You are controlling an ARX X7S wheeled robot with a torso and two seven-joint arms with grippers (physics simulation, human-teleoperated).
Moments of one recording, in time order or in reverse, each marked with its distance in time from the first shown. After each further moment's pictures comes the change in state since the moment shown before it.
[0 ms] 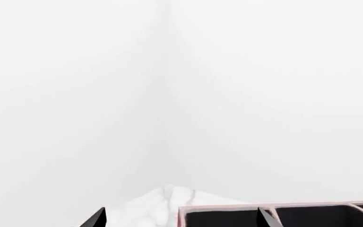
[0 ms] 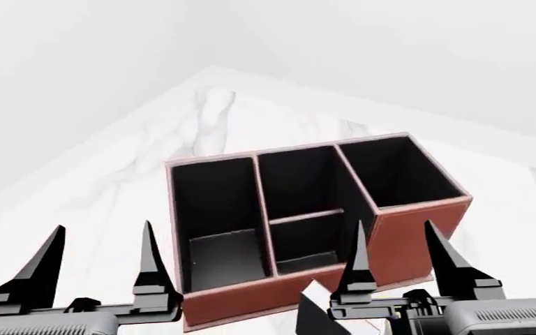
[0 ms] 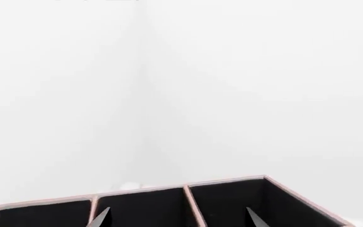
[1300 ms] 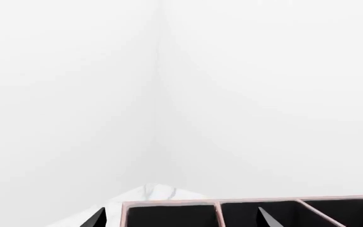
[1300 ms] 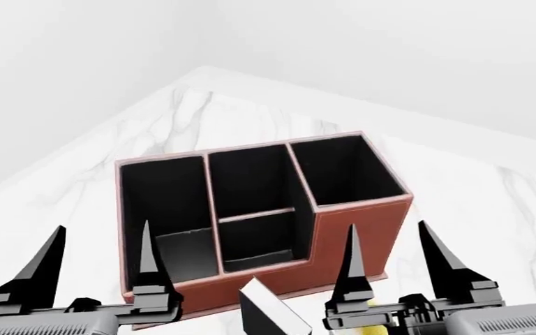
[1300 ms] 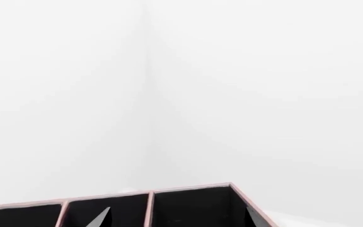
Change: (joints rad) left arm -0.004 -0.041 0.025 -0.003 -0.020 0.010 -0.045; right arm -0.011 0.049 -0.042 0.005 0.025 -0.071 0.007
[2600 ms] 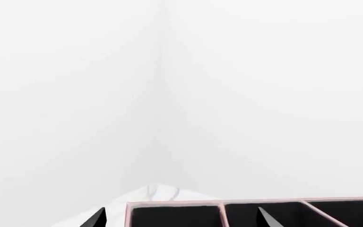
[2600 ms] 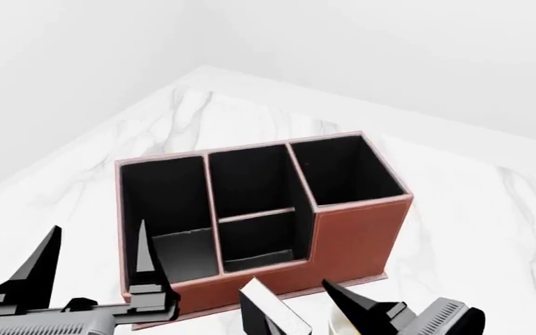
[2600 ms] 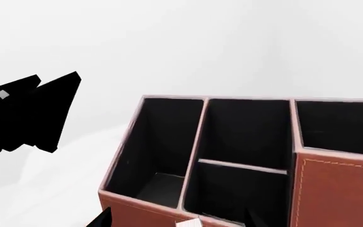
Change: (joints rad) left arm -0.002 -0.036 0.012 0.005 -0.016 0.003 -0.044; right arm -0.011 0.274 -0.112 -0.242 0.378 0.383 -0.108
